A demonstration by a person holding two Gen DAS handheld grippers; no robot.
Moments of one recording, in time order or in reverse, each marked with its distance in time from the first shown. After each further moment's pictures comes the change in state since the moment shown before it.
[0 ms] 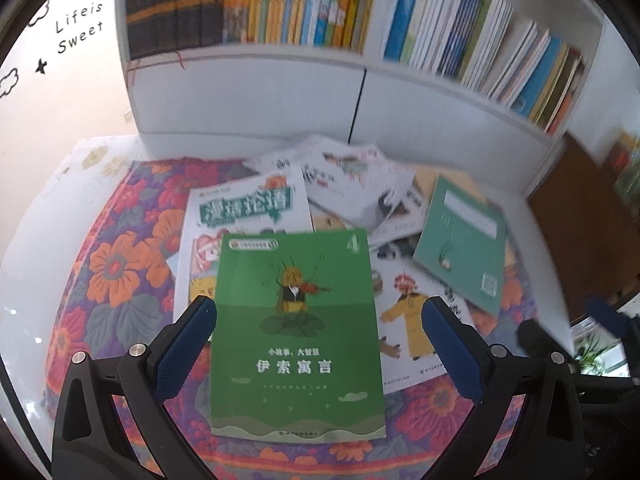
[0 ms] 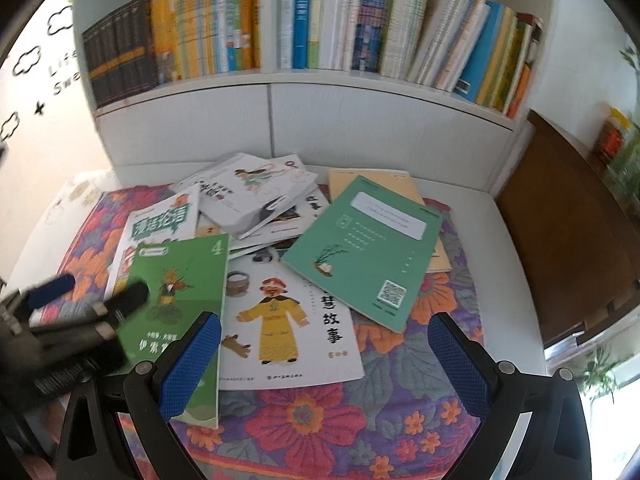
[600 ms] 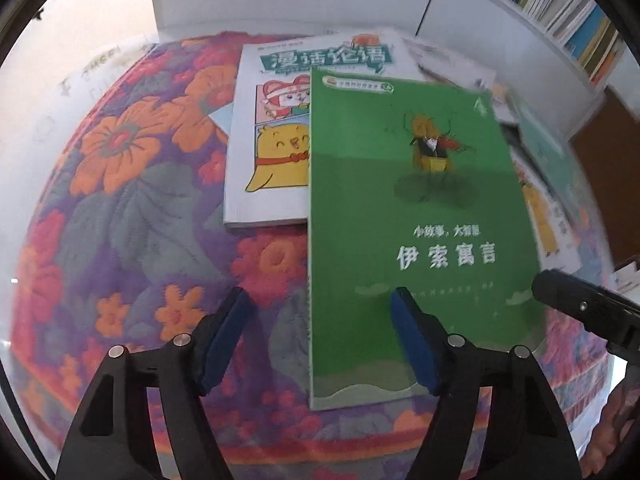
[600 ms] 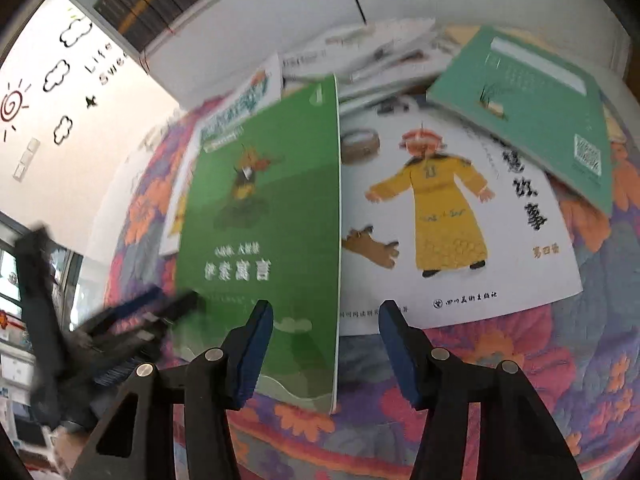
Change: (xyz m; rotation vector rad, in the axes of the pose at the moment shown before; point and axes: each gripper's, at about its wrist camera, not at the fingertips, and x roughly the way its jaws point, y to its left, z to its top) left arm 0.084 0.099 -0.092 -0.042 0.203 0.000; right arm 0.109 0.054 -0.070 0.121 0.262 0.446
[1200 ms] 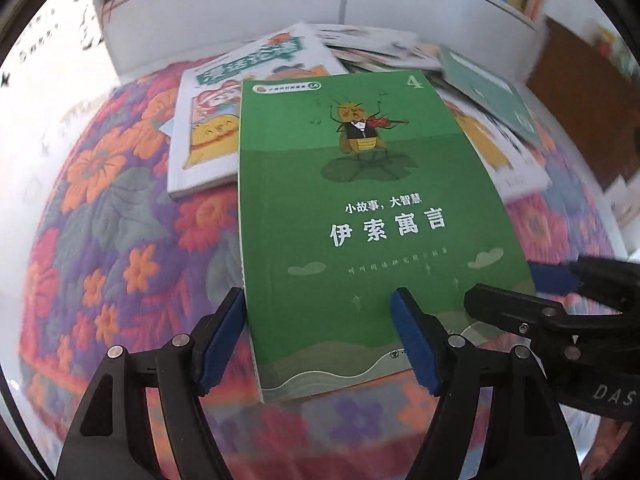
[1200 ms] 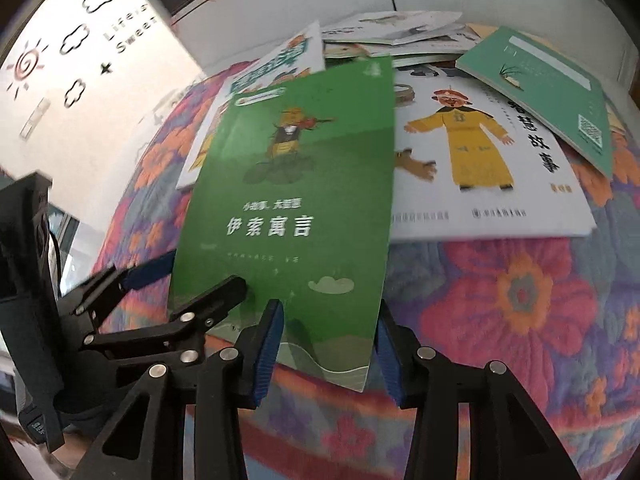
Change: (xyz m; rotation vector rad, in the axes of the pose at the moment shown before) left arm -0.023 -0.054 -0.049 0.251 -0.015 0.019; right arm 0.001 0.026 -0.058 -0.120 0.039 -0.037
